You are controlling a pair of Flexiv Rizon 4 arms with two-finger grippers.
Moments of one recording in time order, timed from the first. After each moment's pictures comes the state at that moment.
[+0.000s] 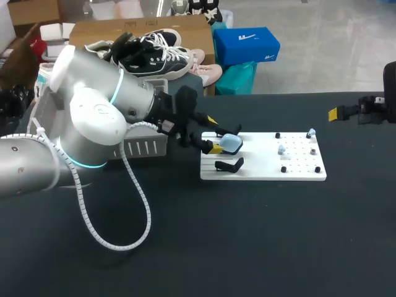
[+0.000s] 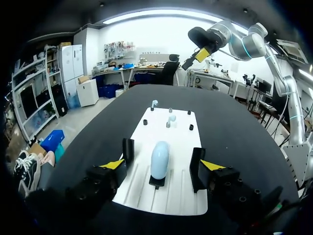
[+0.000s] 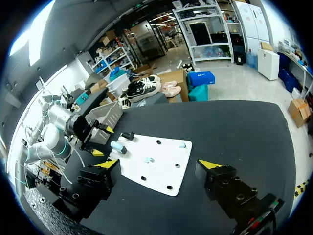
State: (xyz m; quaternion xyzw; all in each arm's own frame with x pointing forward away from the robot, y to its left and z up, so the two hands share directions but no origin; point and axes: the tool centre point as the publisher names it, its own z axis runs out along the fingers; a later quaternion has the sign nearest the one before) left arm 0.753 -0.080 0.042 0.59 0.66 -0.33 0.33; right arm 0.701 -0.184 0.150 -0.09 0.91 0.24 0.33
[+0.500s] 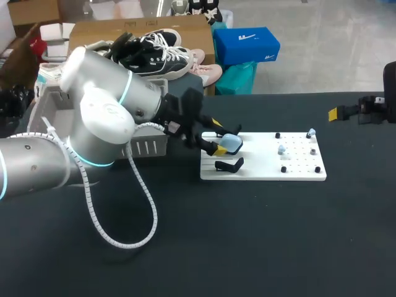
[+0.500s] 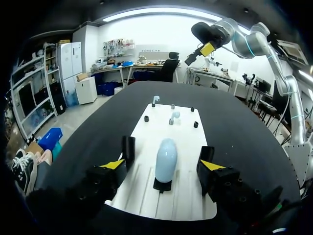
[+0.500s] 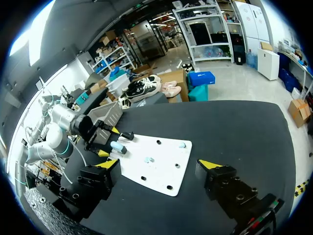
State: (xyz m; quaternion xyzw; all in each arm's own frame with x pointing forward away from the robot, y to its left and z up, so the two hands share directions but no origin) left arm 0.761 -0.090 0.028 0.59 0.67 -0.33 0.32; right arm 0.701 -0.184 0.150 -0.09 0.91 0.24 0.33
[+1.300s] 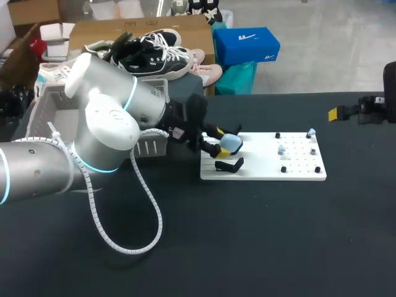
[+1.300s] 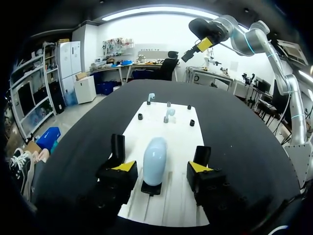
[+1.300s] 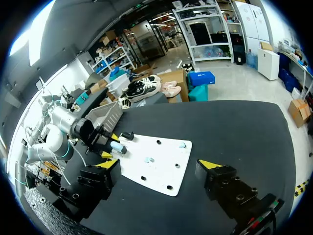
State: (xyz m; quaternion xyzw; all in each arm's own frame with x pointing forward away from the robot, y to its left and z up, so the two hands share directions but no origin) left arm 0.749 -0.098 0.019 0.59 0.67 -0.33 0.31; right arm 0.701 -0.184 0.150 -0.09 0.91 0.24 0.33
